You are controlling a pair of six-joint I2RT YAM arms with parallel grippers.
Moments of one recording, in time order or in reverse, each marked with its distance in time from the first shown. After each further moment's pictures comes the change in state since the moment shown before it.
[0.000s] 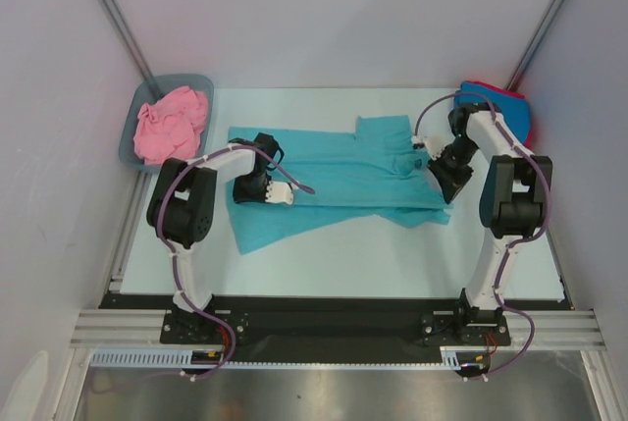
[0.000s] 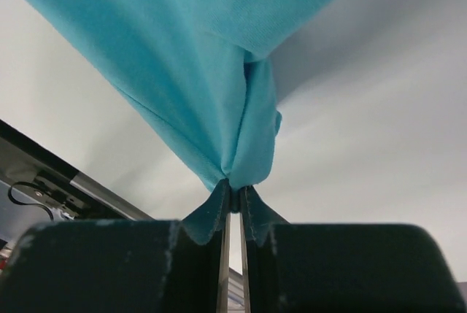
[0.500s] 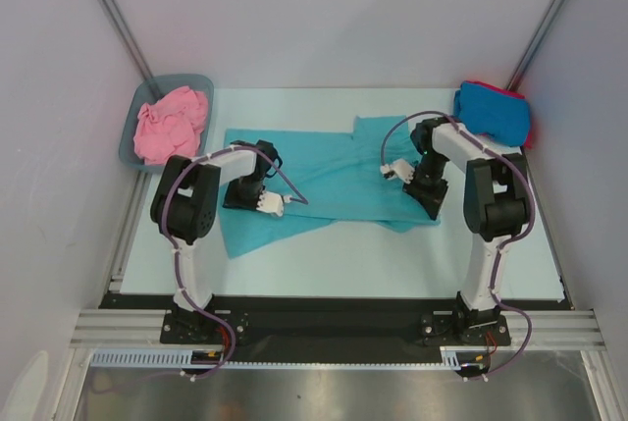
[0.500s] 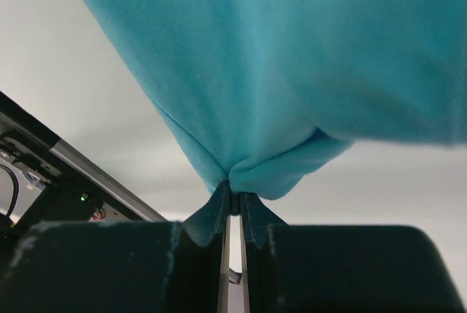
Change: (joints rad) left arm 0.008 0.036 -0.008 -0.091 -0.122 0.080; right arm 0.196 0.000 -0.119 0.002 0.083 -0.108
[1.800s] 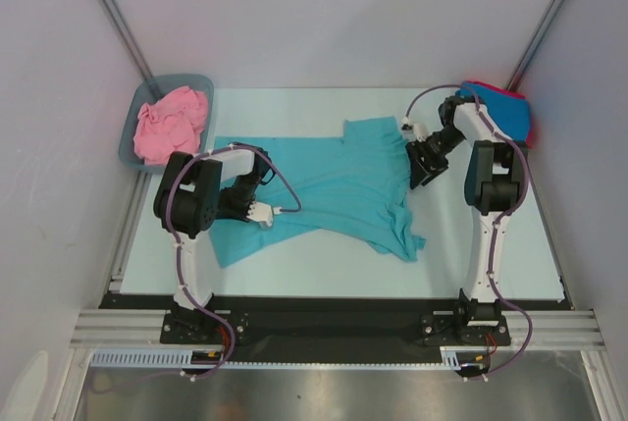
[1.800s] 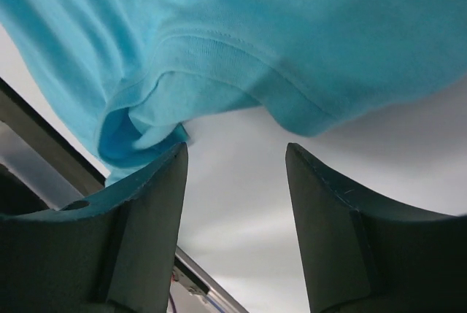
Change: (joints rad) left arm 0.036 0.065 0.011 -0.183 -0.080 0.000; right arm -0.175 0.306 0.419 0.010 -0.418 0.237
